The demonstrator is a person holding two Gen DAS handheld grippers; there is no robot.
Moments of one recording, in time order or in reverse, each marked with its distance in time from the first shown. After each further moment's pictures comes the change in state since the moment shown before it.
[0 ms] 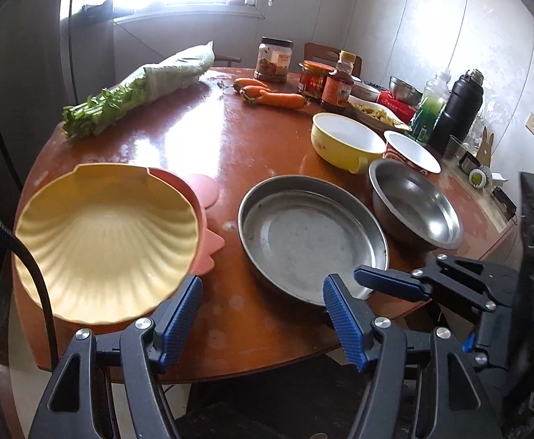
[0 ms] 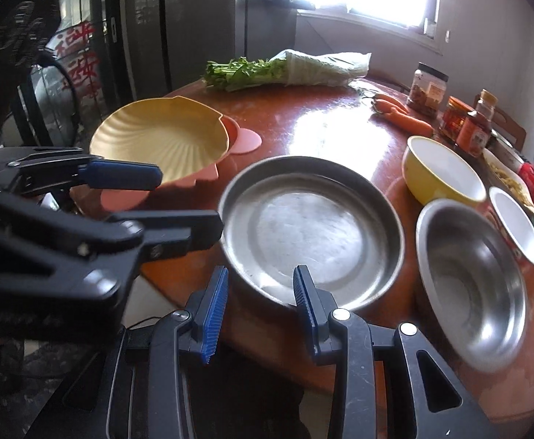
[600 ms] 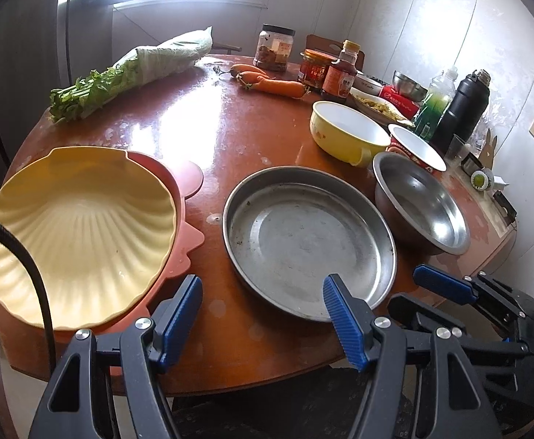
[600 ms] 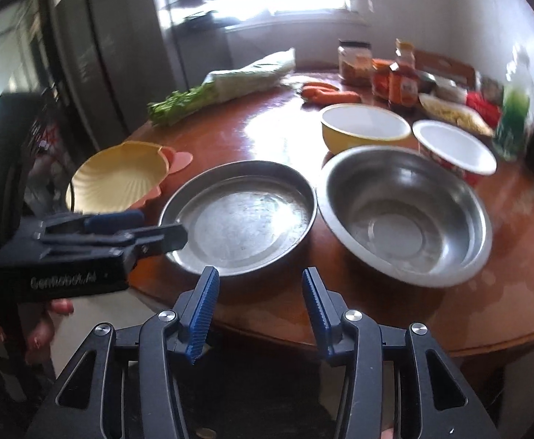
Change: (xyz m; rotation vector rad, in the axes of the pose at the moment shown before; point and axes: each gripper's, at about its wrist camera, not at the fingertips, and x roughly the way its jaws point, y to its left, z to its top) left arm 0.023 -0.002 0.002 -0.040 0.029 -0.020; right arm -0.033 -0.052 -0.030 0.332 -0.059 -0.019
